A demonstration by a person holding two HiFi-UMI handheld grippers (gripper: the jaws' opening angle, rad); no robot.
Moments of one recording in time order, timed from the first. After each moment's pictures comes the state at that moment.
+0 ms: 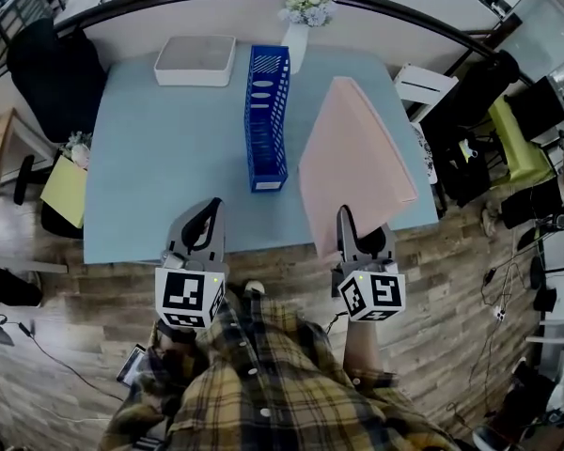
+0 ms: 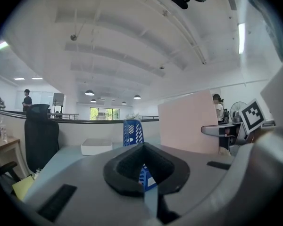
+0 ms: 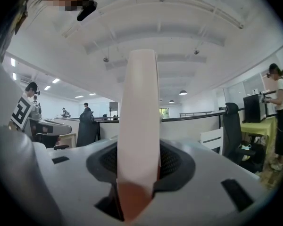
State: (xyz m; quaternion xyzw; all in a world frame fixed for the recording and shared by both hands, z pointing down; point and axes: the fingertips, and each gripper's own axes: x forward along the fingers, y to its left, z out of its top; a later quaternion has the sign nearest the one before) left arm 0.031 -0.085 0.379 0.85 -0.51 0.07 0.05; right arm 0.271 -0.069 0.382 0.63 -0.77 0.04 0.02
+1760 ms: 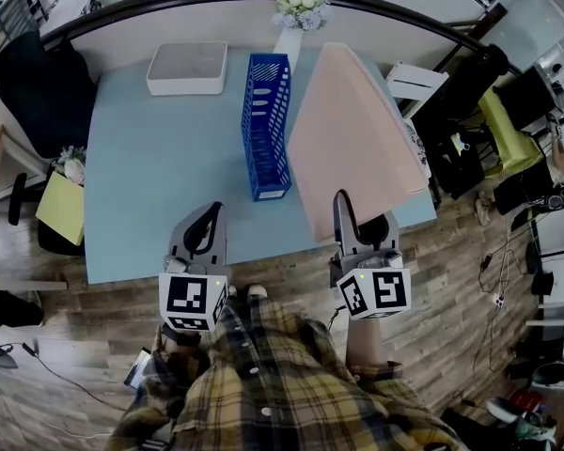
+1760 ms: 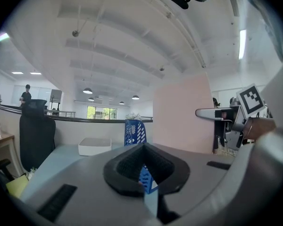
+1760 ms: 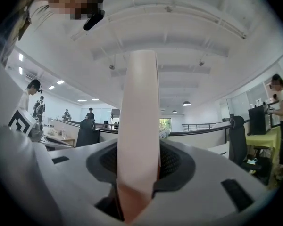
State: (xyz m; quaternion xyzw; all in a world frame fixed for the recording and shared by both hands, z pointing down) left arm 0.012 -0.107 0.382 0.86 -0.50 0.06 0.06; right arm 0.222 -0.094 0.316 0.63 -0.78 -0.02 -0.01
